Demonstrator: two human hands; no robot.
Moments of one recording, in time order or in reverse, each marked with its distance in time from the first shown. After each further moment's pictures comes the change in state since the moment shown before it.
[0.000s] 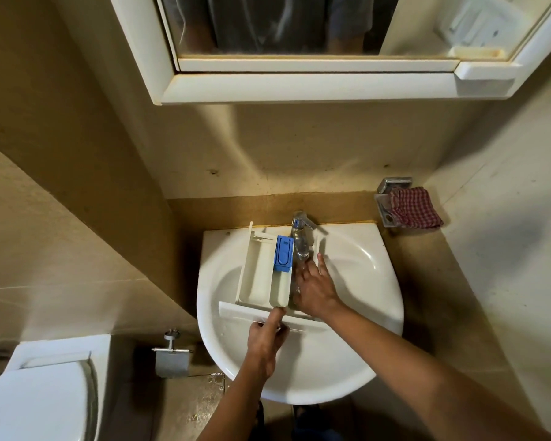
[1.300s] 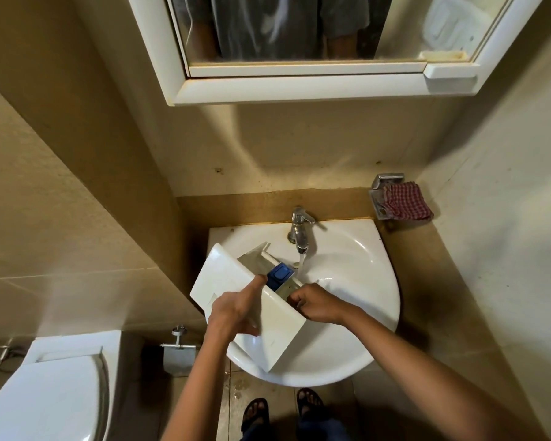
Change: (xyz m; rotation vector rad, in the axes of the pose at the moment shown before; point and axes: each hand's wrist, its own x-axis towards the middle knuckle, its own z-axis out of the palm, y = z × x) left_hand -0.072 0.095 -0.021 0.683 0.112 0.035; right_hand -0.067 -0.006 -0.033 1.091 -0.194 -0.165
